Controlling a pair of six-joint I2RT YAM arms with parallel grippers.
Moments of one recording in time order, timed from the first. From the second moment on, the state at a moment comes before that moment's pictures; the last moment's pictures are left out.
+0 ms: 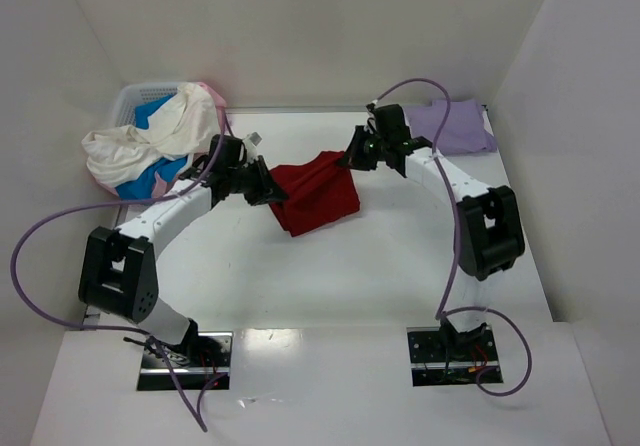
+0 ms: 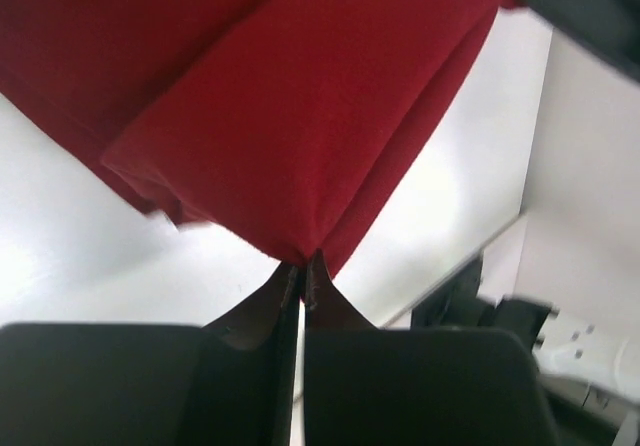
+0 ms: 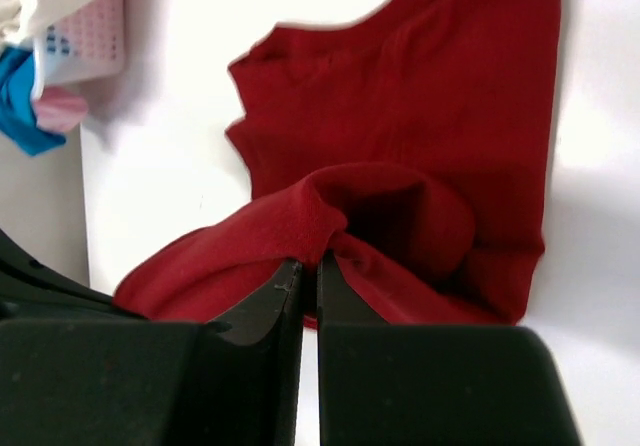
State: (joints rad) left arm -0.30 1.52 1.08 -0.36 0.50 -0.66; right arm 0.35 1.77 1.36 -0.27 -0.33 0.60
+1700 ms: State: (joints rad) left arm -0.21 1.87 1.13 -0.09 0.51 -0.59; right arm 0.32 2.13 1.87 -0.28 -0.33 0.54
